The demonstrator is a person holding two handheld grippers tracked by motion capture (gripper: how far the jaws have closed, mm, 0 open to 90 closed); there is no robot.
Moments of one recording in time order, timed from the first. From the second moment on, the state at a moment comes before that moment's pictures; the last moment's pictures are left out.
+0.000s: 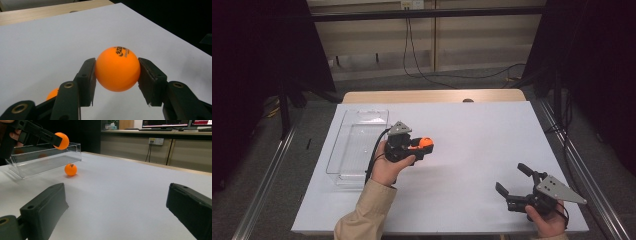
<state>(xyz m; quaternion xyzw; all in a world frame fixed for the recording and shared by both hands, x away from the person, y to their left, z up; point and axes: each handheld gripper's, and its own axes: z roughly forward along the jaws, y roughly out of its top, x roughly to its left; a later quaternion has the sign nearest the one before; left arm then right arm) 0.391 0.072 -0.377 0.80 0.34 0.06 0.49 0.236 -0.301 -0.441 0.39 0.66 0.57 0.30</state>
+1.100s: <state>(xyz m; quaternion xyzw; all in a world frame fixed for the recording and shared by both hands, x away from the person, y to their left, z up) 0.395 0.088 -0.371 0.79 0.36 0.07 0.50 0.236 -0.301 -0.441 0.39 0.66 0.57 0.30</state>
